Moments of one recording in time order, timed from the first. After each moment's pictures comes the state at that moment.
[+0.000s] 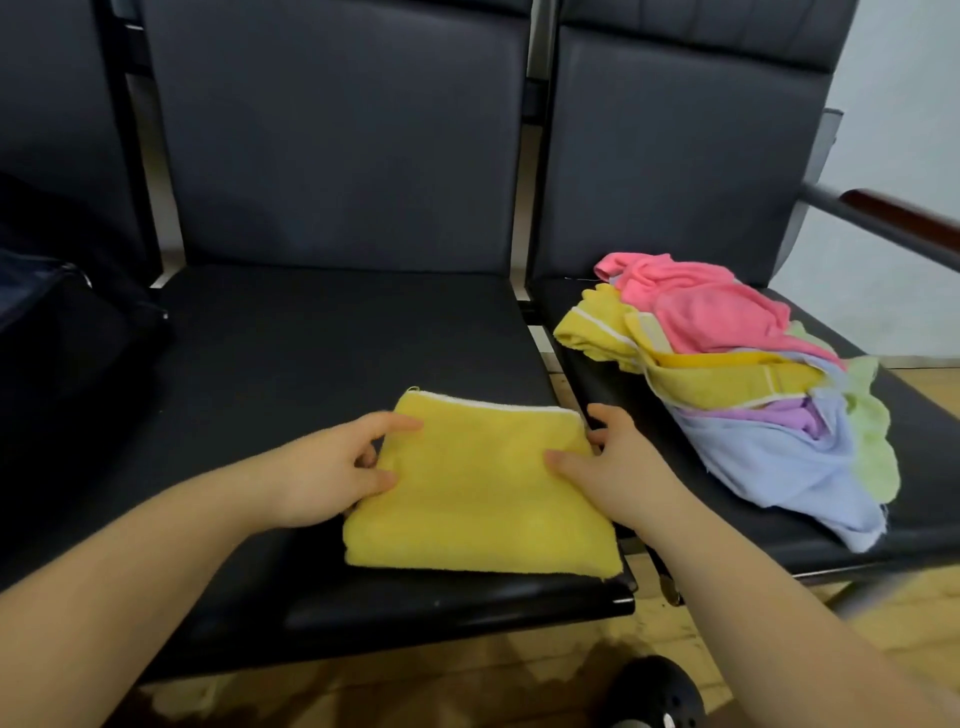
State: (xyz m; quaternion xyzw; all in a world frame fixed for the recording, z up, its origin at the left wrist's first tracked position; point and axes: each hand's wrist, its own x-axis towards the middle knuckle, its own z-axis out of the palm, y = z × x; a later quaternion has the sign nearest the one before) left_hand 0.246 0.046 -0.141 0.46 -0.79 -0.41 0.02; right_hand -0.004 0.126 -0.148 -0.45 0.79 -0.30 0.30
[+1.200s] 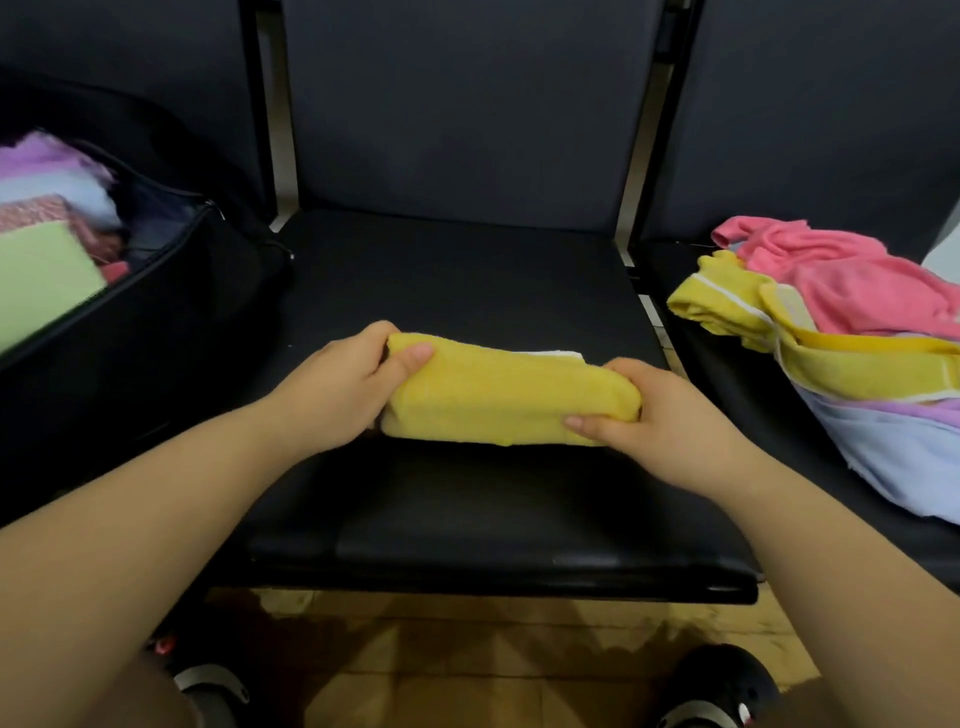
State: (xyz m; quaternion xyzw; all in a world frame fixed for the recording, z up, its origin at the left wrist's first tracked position) left_hand 0.312 0.036 -0.142 0.53 -0.76 -0.32 0.21; right_hand 0.047 0.100 -0.139 -0.67 0.67 -0.21 0.24
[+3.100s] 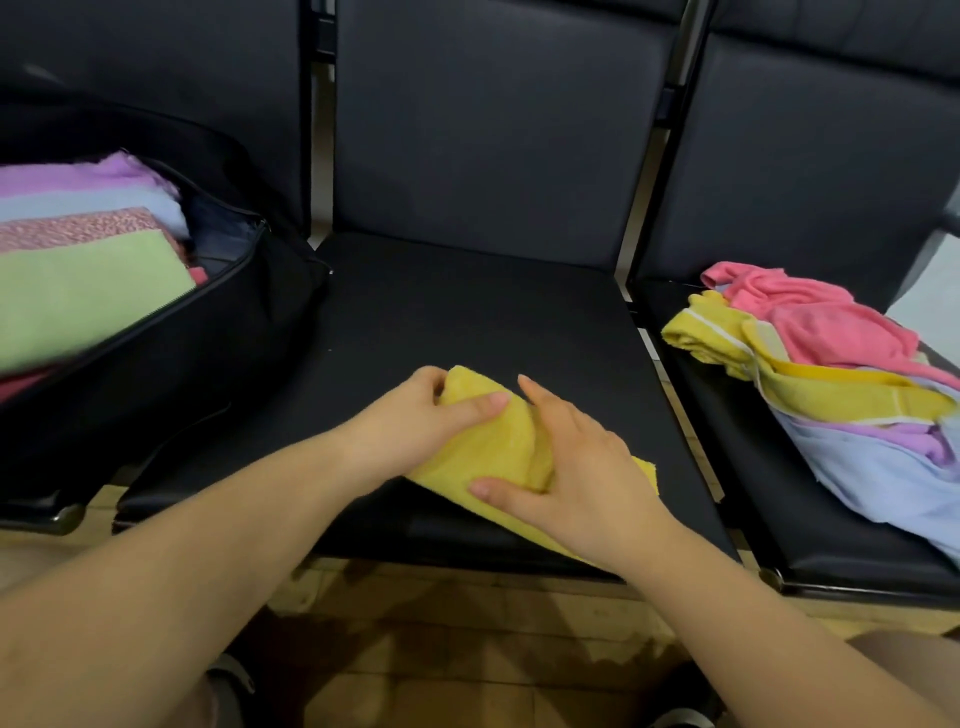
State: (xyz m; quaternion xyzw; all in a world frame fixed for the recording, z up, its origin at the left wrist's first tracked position) left_hand 0.299 0.084 -0.133 0.55 -0.61 -0.52 0.24; right_hand 0.132 0.147 -0.135 -0.74 0.65 -0.13 0.14
